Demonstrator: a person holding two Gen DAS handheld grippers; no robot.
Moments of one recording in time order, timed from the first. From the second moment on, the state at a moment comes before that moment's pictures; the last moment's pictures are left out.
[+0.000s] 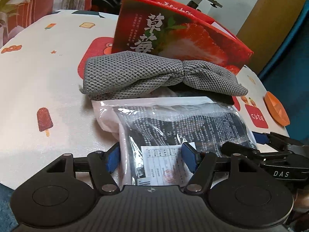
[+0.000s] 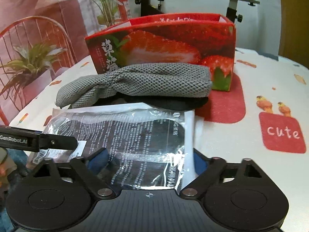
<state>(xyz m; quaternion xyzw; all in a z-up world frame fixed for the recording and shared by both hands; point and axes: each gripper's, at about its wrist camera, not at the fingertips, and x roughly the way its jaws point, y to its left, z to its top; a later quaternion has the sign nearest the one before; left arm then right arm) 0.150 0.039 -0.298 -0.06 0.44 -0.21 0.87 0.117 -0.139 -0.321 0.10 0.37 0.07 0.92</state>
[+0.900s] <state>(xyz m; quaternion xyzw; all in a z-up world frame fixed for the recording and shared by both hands) 0.130 0.035 -0.227 -0.03 0.32 -0.24 0.92 0.093 -0.142 -0.256 0.03 0.25 0.06 0.97</state>
